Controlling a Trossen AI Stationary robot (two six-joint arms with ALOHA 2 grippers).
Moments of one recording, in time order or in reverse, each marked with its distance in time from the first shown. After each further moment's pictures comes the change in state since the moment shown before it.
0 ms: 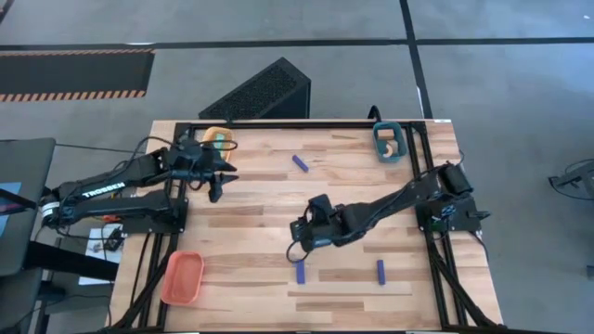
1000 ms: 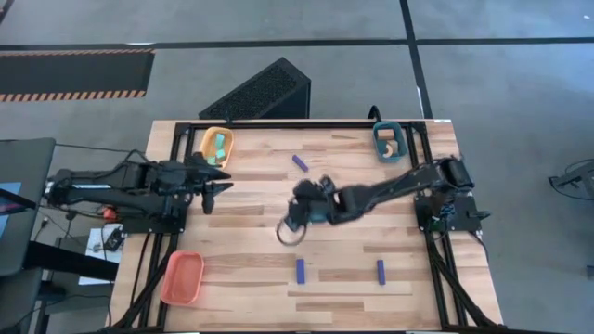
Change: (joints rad) left arm -0.409 -0.129 0.000 -0.013 -0.407 -0.291; right arm -0.103 -0.036 -0.016 0.165 0.011 -0.614
